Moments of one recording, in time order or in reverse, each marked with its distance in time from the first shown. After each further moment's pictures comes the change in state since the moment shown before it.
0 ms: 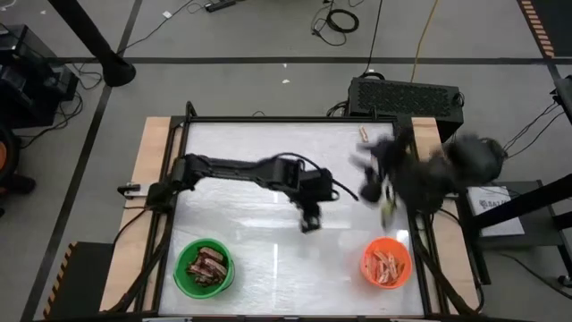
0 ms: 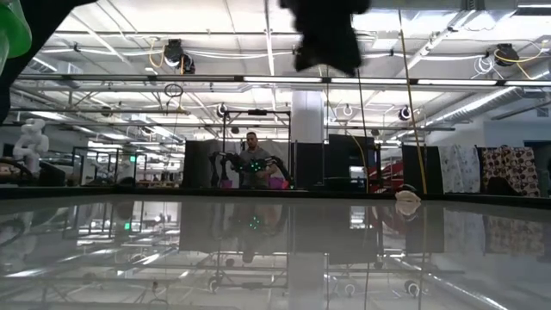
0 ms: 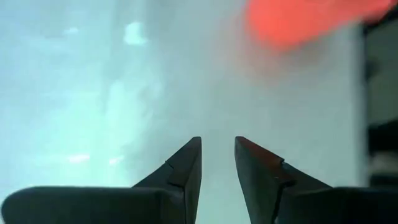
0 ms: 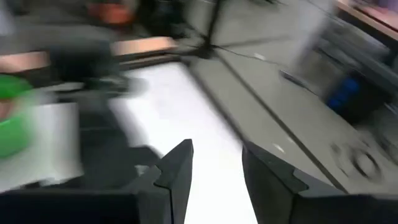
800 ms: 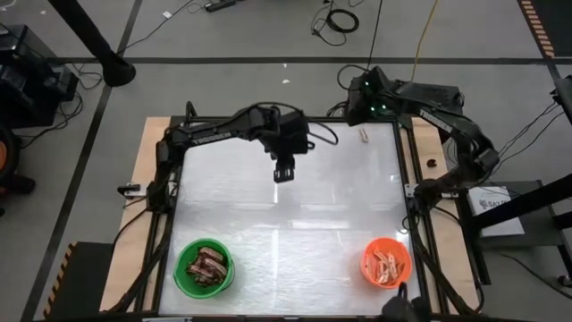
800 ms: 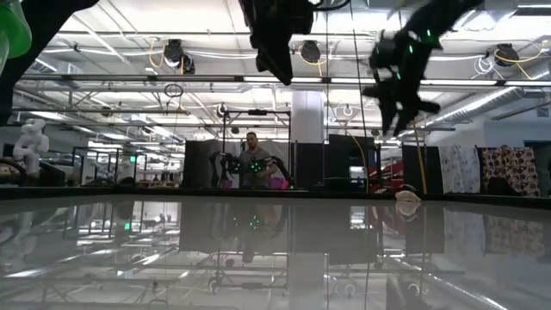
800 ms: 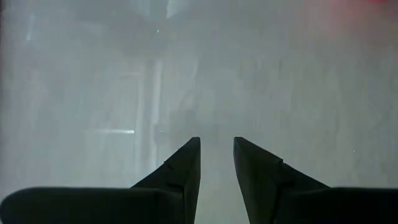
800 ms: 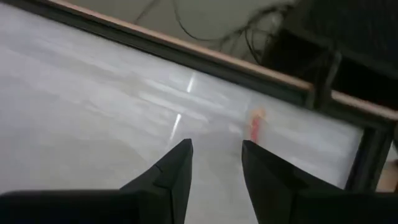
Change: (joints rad) left arm 0.282 -0.149 -0.001 -0.316 -0.012 0.360; right arm -1.343 -0.070 -0.952 0.676 -0.842 -0.241
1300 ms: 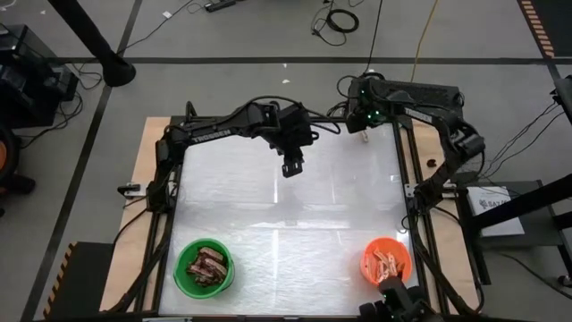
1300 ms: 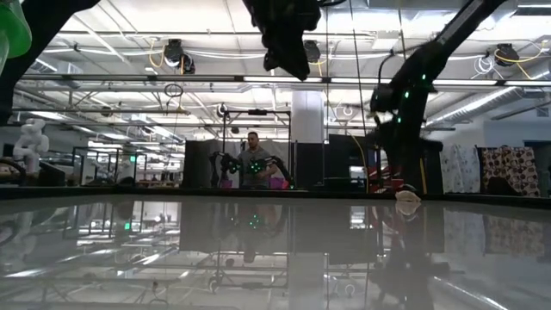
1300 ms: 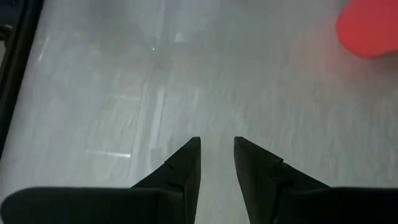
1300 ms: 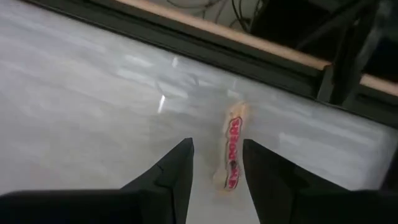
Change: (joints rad) left arm 0.029 0.000 0.000 0.137 0.002 -0.072; right arm -0.127 0.180 -0.172 0.216 -0.008 -0.091
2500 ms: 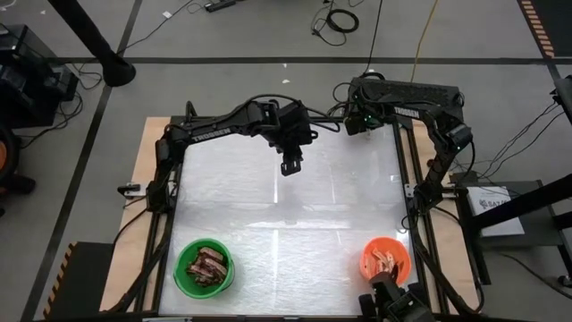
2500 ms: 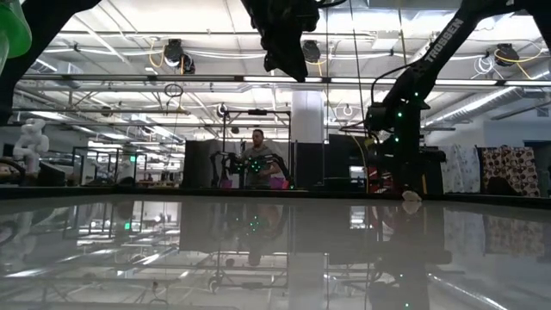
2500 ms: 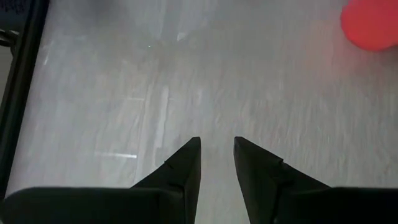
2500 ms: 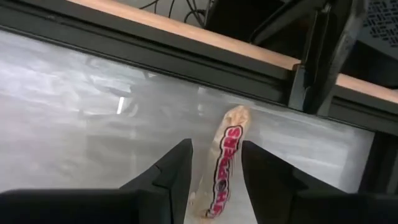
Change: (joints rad) left arm 0.013 0.000 0.000 -0.006 -0.002 0.046; right arm -0.003 0.140 0.001 0.055 0.184 0.049
